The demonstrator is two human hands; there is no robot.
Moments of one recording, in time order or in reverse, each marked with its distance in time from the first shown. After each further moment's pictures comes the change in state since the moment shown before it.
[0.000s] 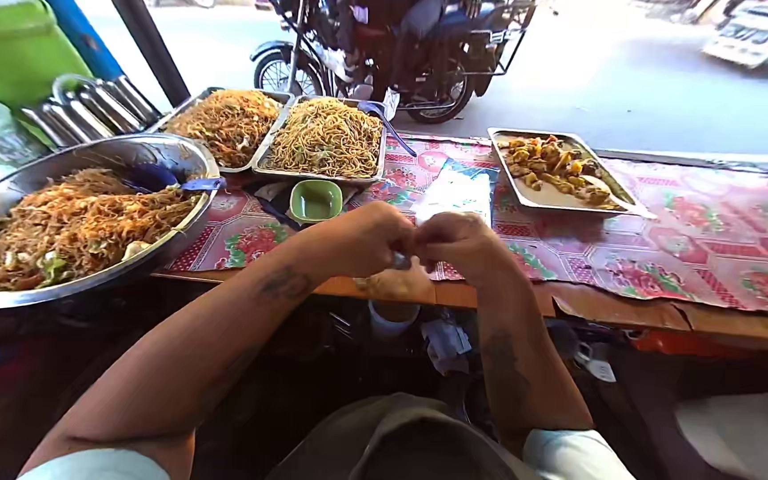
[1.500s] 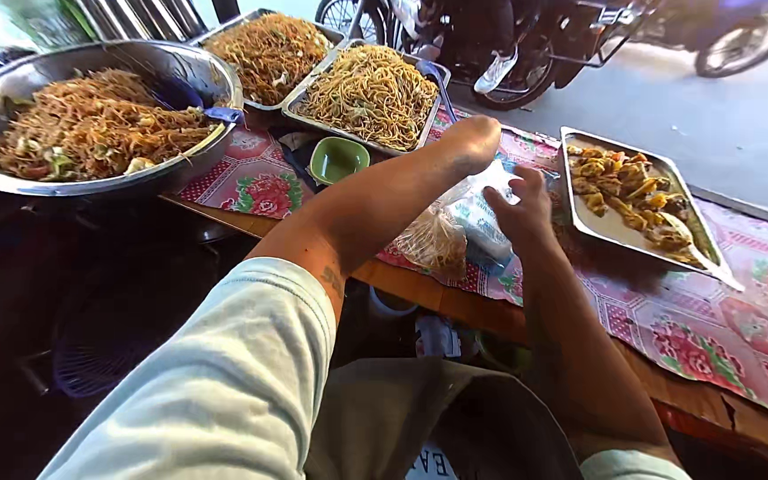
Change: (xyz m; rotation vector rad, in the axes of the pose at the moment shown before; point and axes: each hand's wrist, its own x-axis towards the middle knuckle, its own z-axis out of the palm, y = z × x) left_hand 0.180 -0.070 0.006 0.271 0.082 -0.530; right_hand 0.075 0.080 -0.090 -0.570 0.320 0.246
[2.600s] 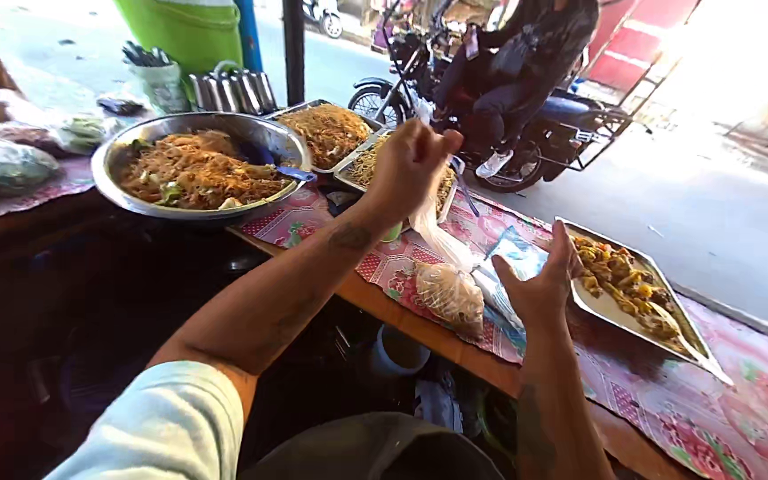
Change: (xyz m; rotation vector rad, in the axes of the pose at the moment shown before) left_hand -0.165 -0.069 -0.064 -0.813 0.964 0.114; right_hand -0.060 -0.067 0.006 -0.049 0.256 -0.454
